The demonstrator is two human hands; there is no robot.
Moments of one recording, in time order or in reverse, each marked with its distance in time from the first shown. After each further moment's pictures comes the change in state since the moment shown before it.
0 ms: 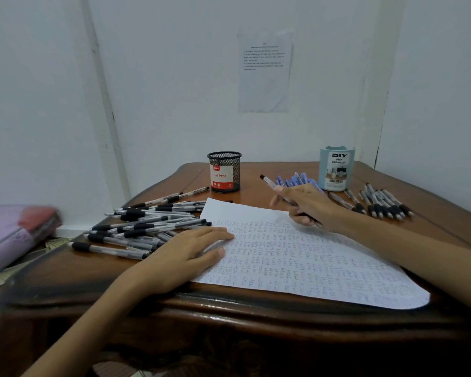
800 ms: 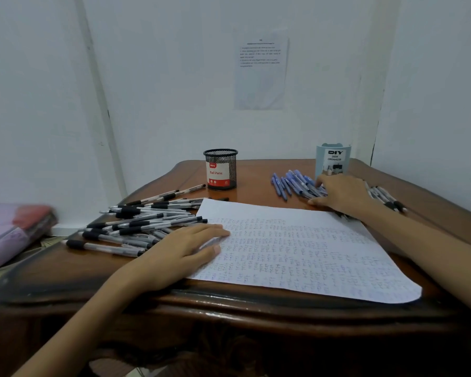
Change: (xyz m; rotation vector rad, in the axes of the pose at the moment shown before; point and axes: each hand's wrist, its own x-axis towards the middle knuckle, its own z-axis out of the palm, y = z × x) left_hand -0.001 0.002 -0.001 0.001 0.002 0.001; right_hand 0.012 0.021 -0.068 -1.476 0.384 0.068
